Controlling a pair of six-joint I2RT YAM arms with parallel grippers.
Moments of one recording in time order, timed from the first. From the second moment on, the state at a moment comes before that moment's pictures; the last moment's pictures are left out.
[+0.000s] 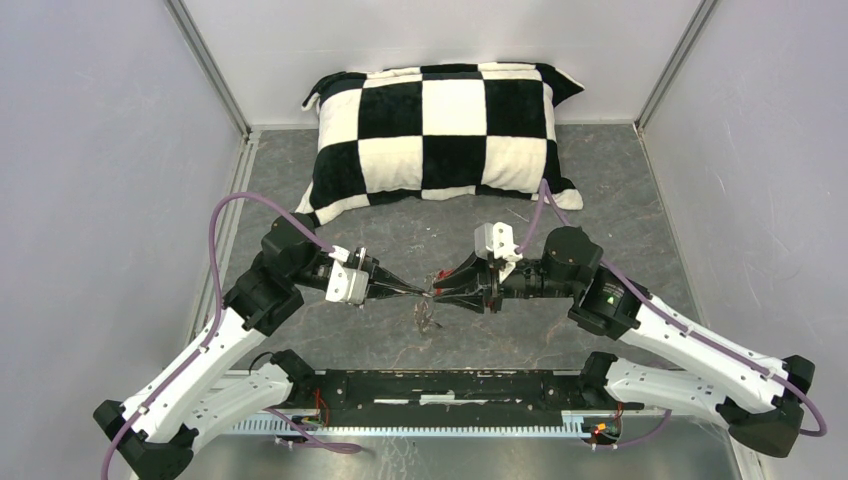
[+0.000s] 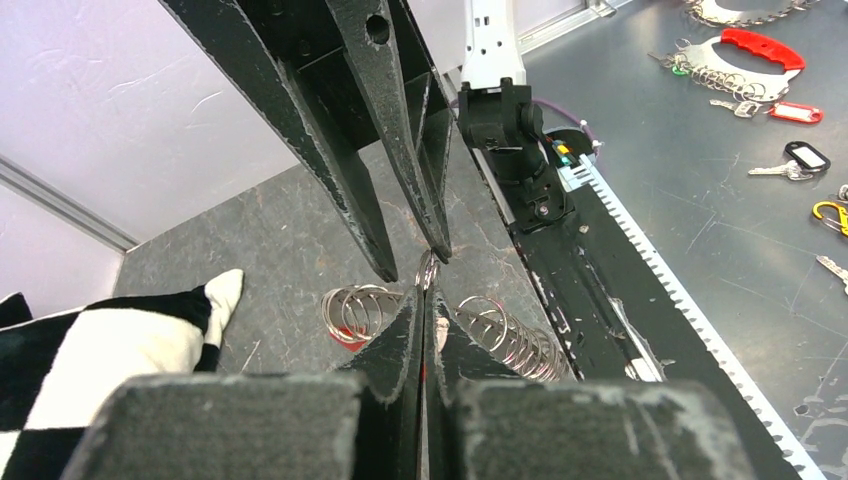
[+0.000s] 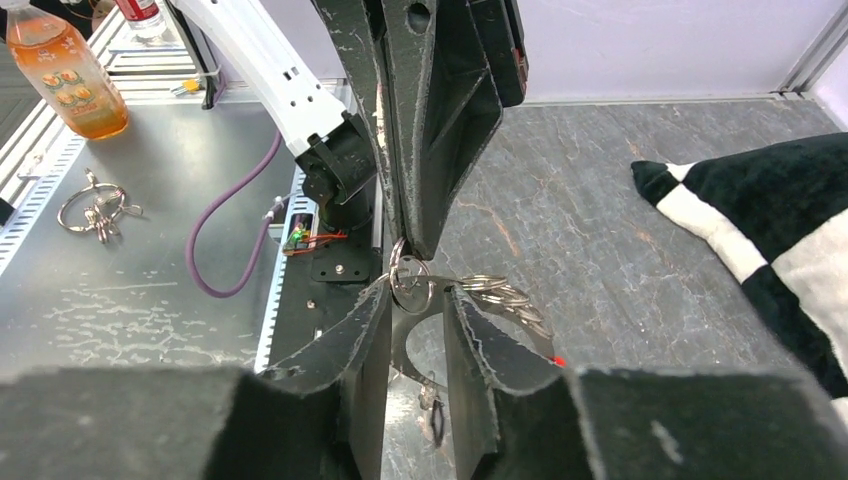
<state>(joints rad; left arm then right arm) -0.68 0.79 0.88 -0.21 1.11 0.51 0.99 0.89 0.90 -0.07 -0.56 -0.04</state>
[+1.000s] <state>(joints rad) -0.68 0.75 0.89 -0.26 1.06 0.60 1.01 0.87 0.85 0.01 -0.49 0.04</state>
